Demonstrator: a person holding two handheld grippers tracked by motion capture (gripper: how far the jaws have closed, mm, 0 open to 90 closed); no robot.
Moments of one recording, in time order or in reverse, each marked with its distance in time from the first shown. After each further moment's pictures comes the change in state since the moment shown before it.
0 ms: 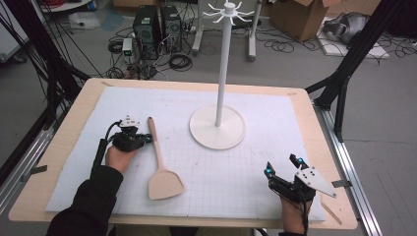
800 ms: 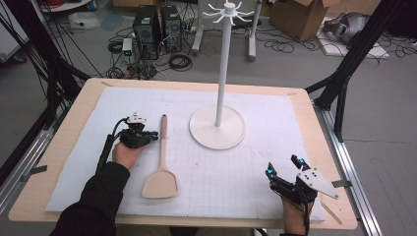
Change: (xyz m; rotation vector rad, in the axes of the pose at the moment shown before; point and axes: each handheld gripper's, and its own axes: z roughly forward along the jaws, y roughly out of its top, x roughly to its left) left arm -0.005 0.012 0.015 0.029 -0.022 0.012; right arm -0.002 0.000 -0.004 -0.002 -0.005 0.007
